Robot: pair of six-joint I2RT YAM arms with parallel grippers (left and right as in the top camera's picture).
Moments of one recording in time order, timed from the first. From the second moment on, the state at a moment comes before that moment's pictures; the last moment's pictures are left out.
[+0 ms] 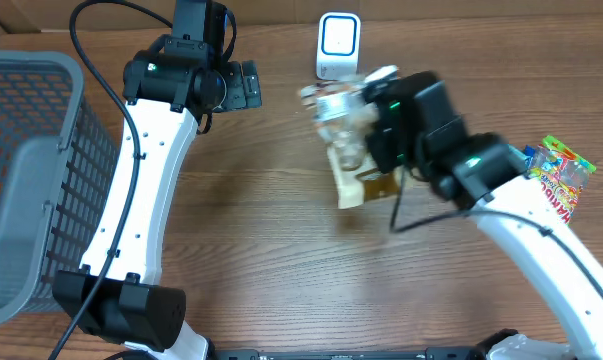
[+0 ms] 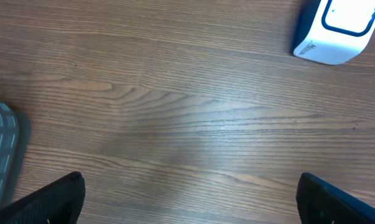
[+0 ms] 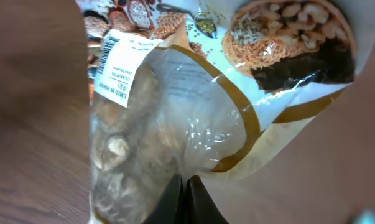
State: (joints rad) left arm -0.19 1.76 1.88 -1.16 -0.15 -0.33; right arm 0.44 1.46 1.39 -0.79 0.01 0.04
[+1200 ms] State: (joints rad) left arm -0.19 1.76 1.88 -1.16 -0.15 -0.33; right arm -0.36 1.54 1.70 -1.36 -0.20 0.27
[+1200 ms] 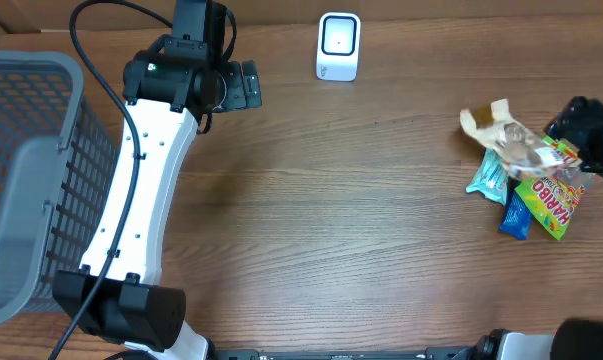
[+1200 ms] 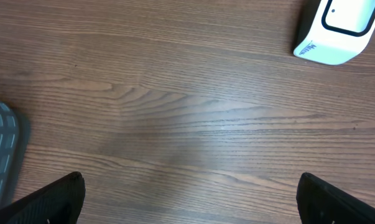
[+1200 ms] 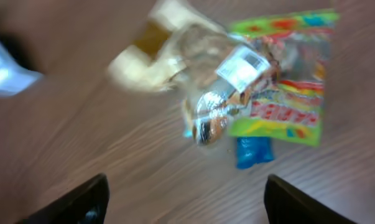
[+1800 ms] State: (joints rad) left arm -0.19 1.76 1.88 -1.16 -0.15 -0.33; right arm -0.31 1.06 1.90 -1.54 -0.33 0.21
